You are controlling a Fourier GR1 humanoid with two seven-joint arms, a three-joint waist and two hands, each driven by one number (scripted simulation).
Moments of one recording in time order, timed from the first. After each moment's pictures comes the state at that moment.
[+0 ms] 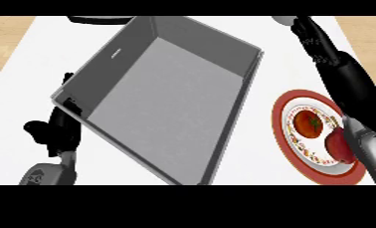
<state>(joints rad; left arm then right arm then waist) -0.09 0.29 -0.12 -1.36 0.27 0.36 -0.19 -0.39 -0.57 0.24 -1.60 -0.22 -0.03 -0.22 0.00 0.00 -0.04</state>
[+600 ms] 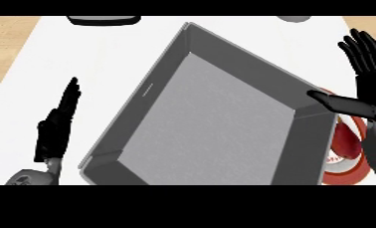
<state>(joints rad) -0.06 0.42 -0.20 -1.39 0.14 0.33 -0.07 -0.26 -0.50 -0.03 -1.34 -0.40 -0.06 -0.39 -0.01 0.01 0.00</state>
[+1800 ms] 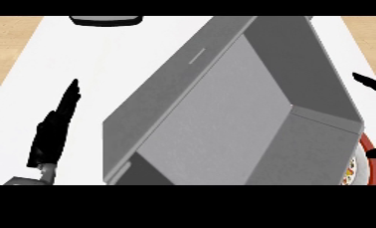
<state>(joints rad) -0.02 0.45 -0.21 -1.51 0.08 0.30 0.06 -0.16 -0.95 0.15 -1.21 0.07 0.31 -0.43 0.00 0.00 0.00</state>
